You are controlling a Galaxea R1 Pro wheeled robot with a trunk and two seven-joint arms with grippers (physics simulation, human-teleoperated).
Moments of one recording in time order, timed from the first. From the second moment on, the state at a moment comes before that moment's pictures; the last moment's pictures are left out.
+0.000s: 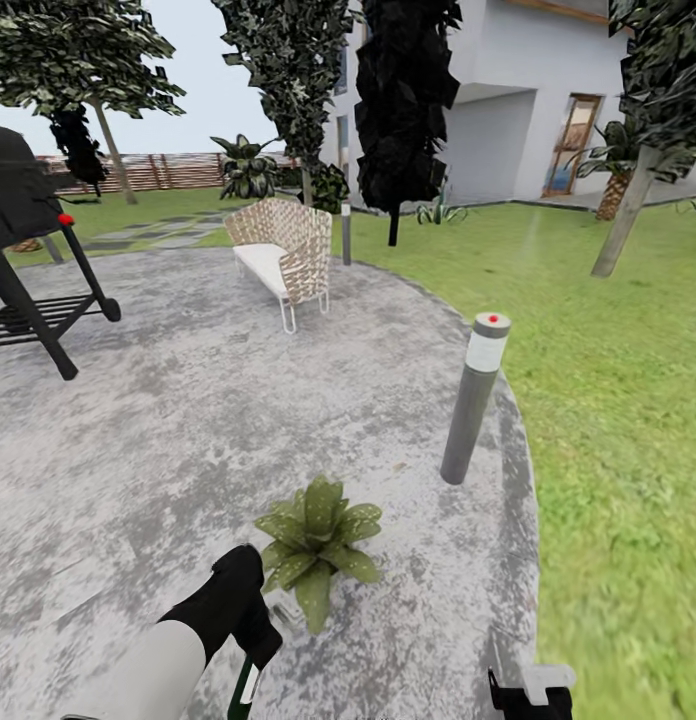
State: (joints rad) left arm -0.67 -0.10 -0.11 -0.54 -0.99 0.89 -0.98; right arm -0.42 -0.10 0.48 -0.03 -0.38 -0.60 -0.14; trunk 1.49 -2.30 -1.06
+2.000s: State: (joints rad) left arm -0.78 -0.13 -0.27 -0.60 -1.09 0.99 -1.19; right arm -0.42 -0.10 0.48 -0.03 -0.38 -0.60 -0.13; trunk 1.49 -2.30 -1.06
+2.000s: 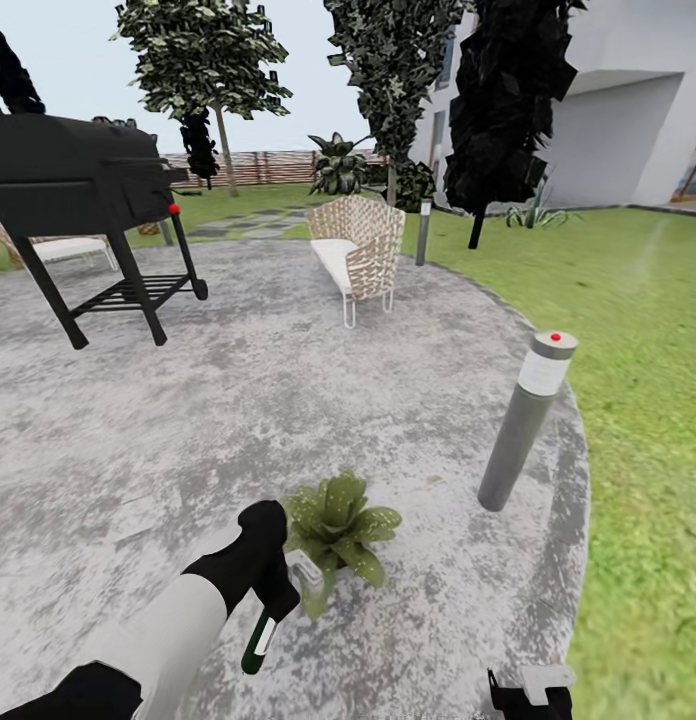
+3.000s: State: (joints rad) left arm -0.78 -0.13 -0.27 -0.60 -1.10 0.99 -1.19; right arm -0.42 -0.10 0.48 -0.03 -0.38 -0.60 -0.13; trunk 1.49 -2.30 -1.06
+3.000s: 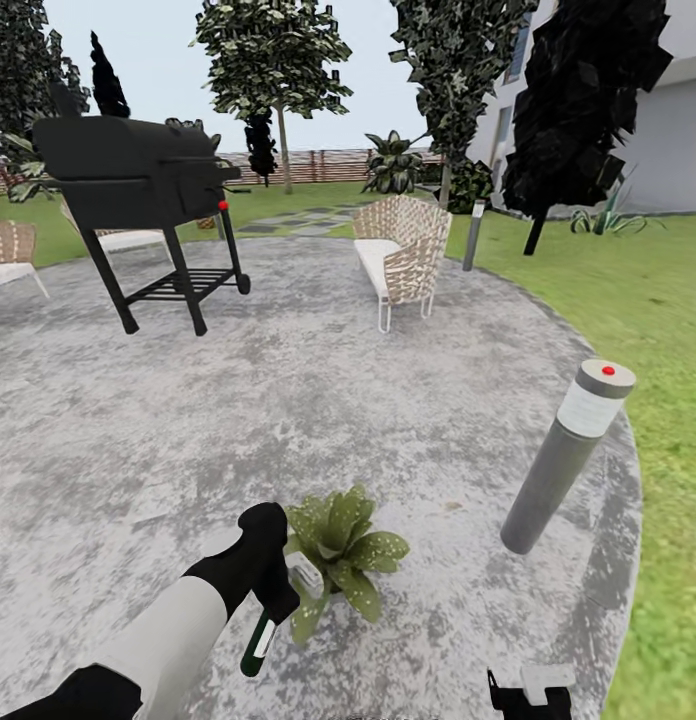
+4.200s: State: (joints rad) left arm -0.77 -0.12 -0.27 -0.60 -1.09 0.99 -1.18; right arm -0.42 -0.10 0.48 -0.03 -0.38 -0.60 -0.13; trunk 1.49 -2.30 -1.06
